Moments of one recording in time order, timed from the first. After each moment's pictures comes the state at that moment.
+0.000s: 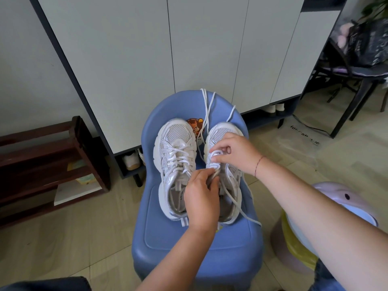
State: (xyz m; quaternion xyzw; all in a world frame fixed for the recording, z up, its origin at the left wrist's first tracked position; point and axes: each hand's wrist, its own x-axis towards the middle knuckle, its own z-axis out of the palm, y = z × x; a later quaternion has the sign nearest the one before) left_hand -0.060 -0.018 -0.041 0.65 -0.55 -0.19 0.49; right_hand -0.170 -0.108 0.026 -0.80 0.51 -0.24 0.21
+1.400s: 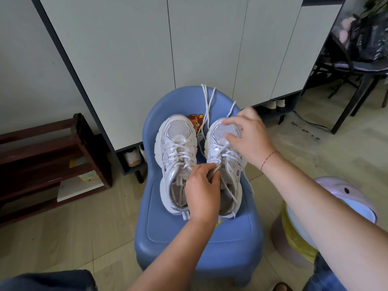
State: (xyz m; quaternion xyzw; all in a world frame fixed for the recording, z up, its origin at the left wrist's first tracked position) left_hand -0.059 -0.018 -0.039 0.65 -0.54 -0.21 0.49; right_hand -0.177 -0.101 0.040 -0.74 0.53 -0.39 0.09
